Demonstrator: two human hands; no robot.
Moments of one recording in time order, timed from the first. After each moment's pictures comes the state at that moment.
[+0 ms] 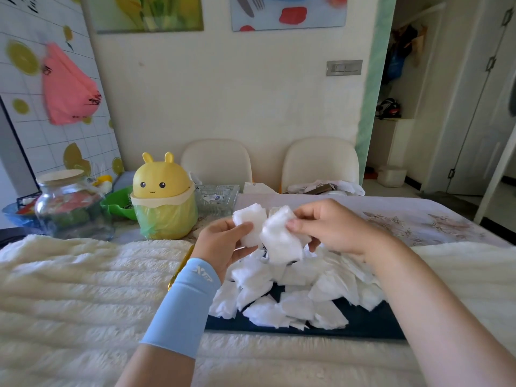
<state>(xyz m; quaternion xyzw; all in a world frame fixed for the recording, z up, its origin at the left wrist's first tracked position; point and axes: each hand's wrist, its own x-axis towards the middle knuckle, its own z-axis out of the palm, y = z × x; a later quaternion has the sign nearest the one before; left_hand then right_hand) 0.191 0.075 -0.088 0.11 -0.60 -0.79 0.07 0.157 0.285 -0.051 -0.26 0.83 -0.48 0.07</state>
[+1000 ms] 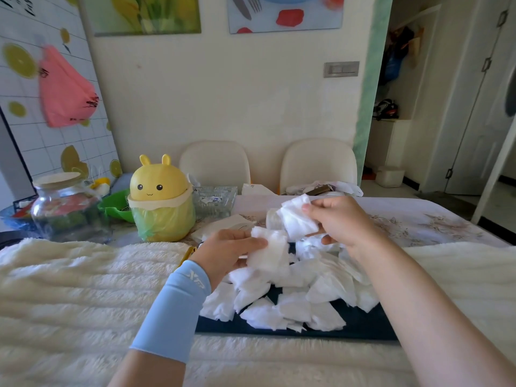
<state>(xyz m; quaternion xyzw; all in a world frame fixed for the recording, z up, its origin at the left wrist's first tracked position) 0.194 0.072 -0.090 0.02 -0.71 -0.70 -0.05 0.151 0.287 -0.053 -0.04 0.82 -0.57 -0.04</state>
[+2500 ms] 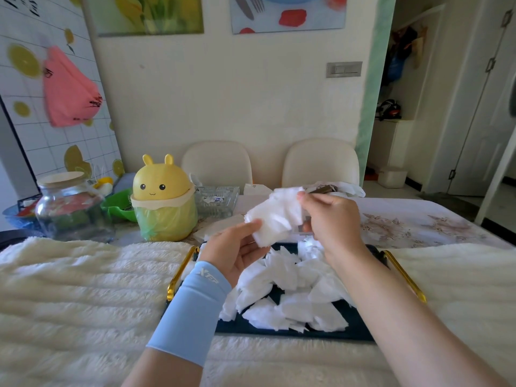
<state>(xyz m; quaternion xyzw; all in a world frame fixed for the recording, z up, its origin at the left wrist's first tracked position) 0.196 0.089 -0.082 0.10 -0.52 -0.85 0.00 0.158 0.256 -0.062 -0.02 0.74 -0.64 -0.20</state>
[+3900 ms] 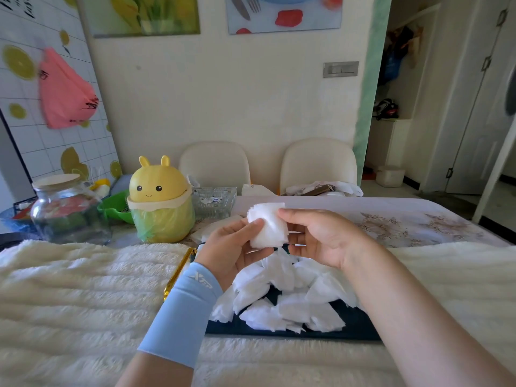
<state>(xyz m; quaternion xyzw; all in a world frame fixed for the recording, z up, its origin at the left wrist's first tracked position) 0.196 0.088 -0.083 0.01 -0.56 -0.83 -0.03 0.166 0.262 -0.052 -0.06 0.65 -0.73 0.19</state>
